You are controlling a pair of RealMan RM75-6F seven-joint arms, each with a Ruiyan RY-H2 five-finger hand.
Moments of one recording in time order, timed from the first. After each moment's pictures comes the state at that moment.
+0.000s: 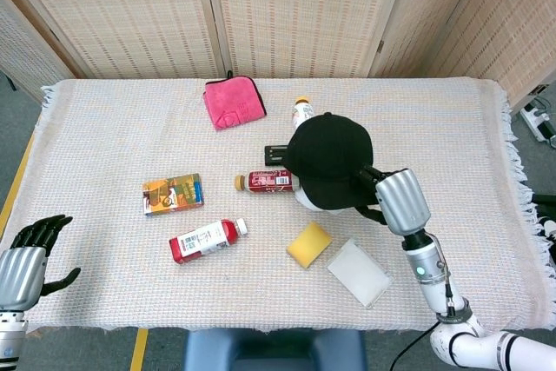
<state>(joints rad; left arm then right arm) -0.10 -1.11 -0.05 -1.71 1.49 1.48 0.12 0.46 -1.45 0.28 -1.56 -1.60 1.39 -0.14</state>
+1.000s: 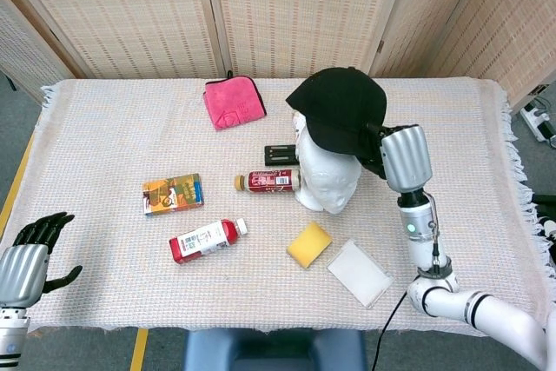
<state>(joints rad) -0.11 -1.11 -0.05 -1.70 1.48 1.47 0.12 0.64 -1.55 0.43 -1.29 -1.51 1.43 -0.12</state>
